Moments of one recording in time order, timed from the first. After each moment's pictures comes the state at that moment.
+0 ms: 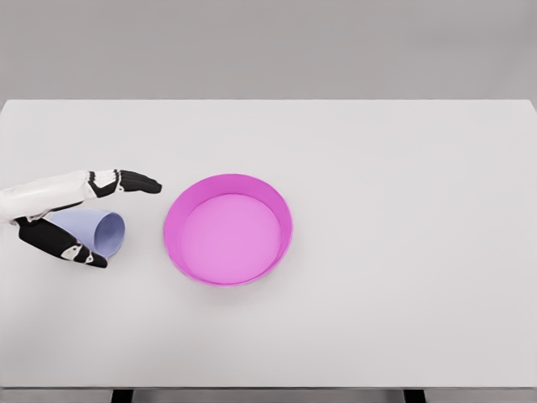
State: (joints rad) left arm -0.29 1.13 -0.45 -1.76 0.42 -0.61 -0.59; right arm -0.04 0.00 -0.02 0.11 -0.02 0.11 0.04
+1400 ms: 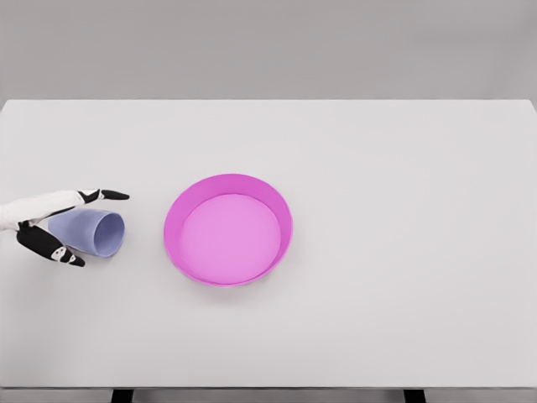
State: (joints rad) left arm -0.28 1.07 -0.49 -1.52 0.22 -0.40 -0.58; right arm -0.04 0.00 -0.02 0.12 -0.02 0.11 0.04
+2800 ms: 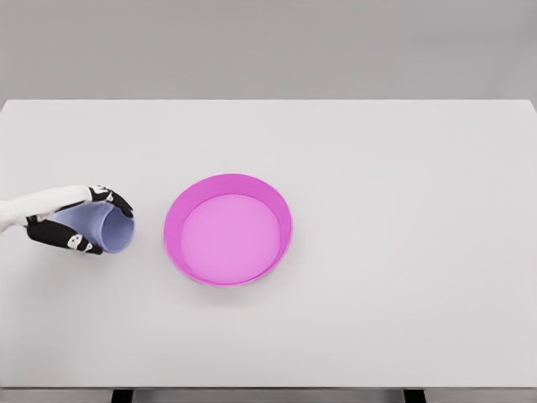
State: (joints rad) left arm -0.28 1.09 -0.48 -1.63 0.28 -0.31 -0.58; right arm -0.04 0.00 -0.02 0.12 -0.02 0.11 0.04
